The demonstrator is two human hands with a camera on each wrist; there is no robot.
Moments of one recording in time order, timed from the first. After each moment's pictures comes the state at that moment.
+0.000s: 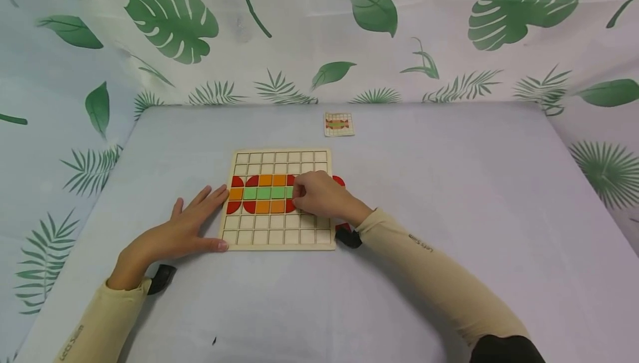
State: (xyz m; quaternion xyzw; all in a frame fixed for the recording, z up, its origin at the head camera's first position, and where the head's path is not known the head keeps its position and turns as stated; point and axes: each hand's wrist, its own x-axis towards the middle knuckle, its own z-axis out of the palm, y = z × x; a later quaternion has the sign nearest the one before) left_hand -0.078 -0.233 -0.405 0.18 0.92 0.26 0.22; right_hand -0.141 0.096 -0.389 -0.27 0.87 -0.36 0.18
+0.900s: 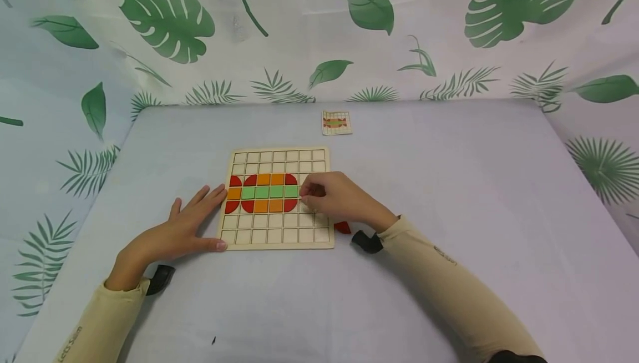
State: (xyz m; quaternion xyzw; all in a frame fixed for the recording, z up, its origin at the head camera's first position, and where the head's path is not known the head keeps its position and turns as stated) left_hand -0.078 -0.232 -0.404 0.18 0.92 0.26 0.22; right_hand -0.128 0.134 -0.387 -0.26 0.84 -0.43 0.18
